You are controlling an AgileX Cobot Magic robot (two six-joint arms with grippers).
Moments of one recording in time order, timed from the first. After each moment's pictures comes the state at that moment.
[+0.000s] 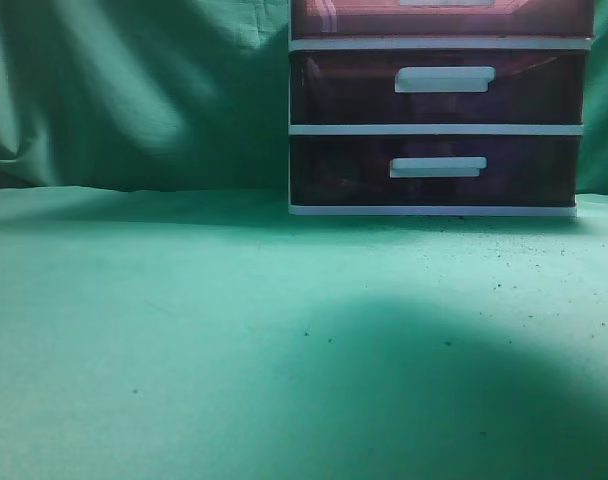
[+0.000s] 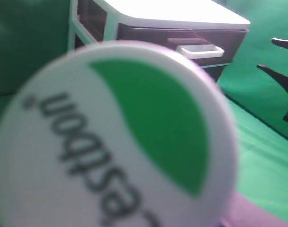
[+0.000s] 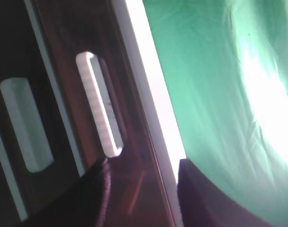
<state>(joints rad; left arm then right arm) -0.12 1.11 -0.89 1.81 -0.54 -1.95 0.24 1.40 -0.89 0.03 -0.34 -1.30</state>
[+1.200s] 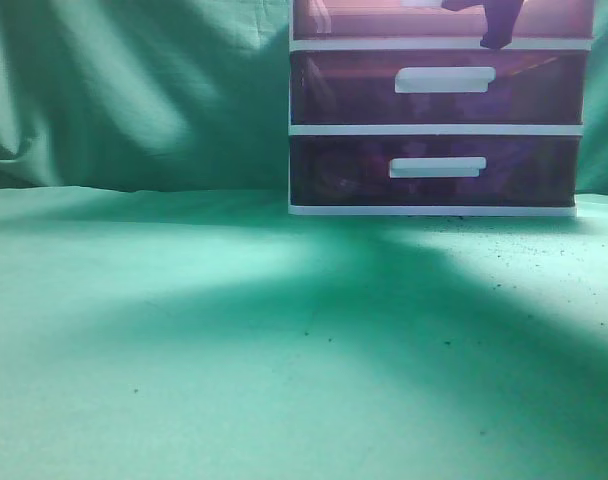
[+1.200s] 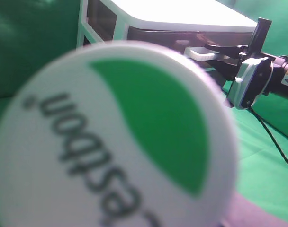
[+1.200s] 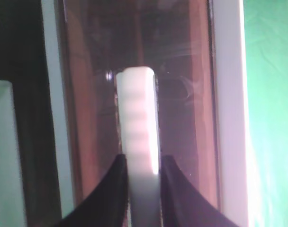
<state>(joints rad) -0.12 1.11 -0.89 1.81 -0.51 -1.95 0.21 1.86 -1.31 -0.16 -0.33 -1.31</state>
